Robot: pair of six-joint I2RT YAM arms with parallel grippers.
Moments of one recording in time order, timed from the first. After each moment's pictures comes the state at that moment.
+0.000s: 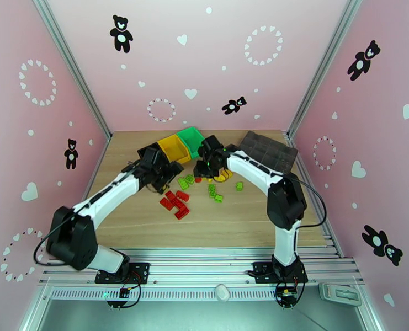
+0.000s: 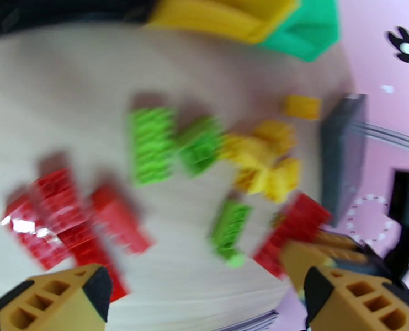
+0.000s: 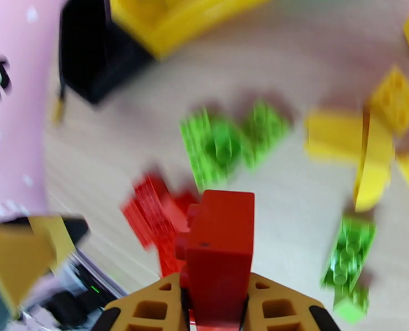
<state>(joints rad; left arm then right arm) -0.38 1.57 1.21 -0.53 0.31 -1.11 0.57 2.02 1.73 -0.75 -0.40 0.57</state>
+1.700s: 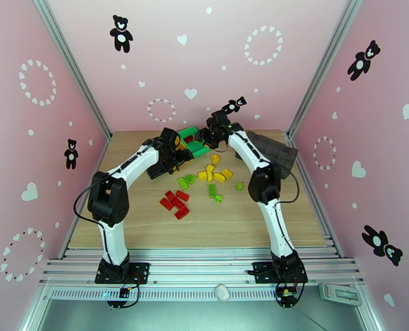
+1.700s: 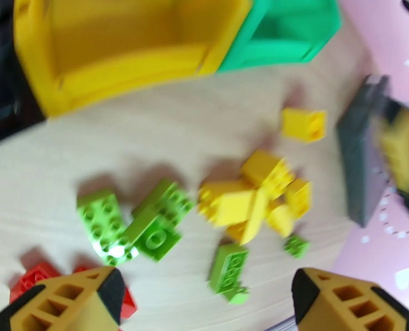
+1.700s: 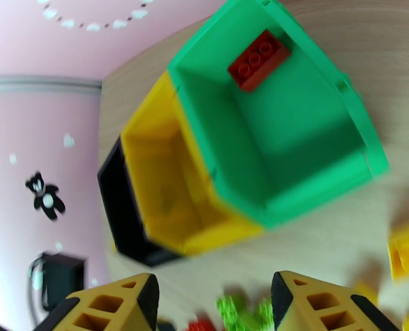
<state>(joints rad) -0.40 1.94 1.63 -0.79 0.29 -0.87 0.42 2.37 2.38 -0.88 -0.44 0.62</state>
